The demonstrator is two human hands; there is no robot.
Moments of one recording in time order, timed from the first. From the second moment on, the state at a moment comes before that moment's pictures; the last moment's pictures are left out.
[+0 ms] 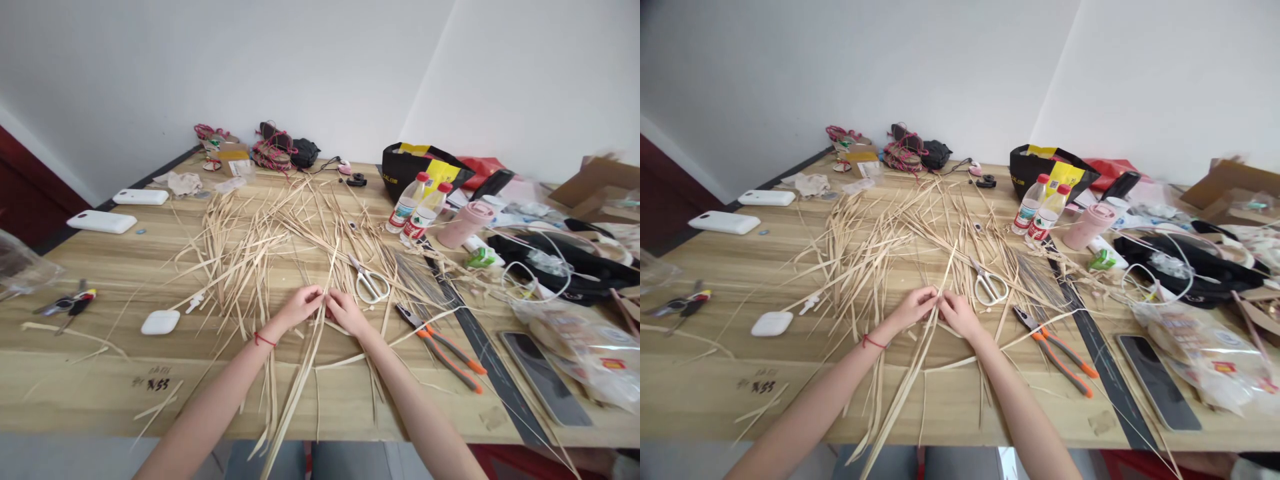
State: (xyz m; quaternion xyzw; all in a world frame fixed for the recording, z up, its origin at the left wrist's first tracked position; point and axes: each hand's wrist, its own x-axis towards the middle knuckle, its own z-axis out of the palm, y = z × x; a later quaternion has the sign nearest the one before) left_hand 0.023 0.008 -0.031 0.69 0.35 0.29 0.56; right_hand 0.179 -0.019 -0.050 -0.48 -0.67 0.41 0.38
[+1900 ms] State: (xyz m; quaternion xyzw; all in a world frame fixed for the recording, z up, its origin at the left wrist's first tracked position) left_hand 0.024 0.010 -0.038 0.71 0.37 0.33 0.49; right_hand 0.180 -0.015 -0.056 -0.42 -0.67 0.50 0.36
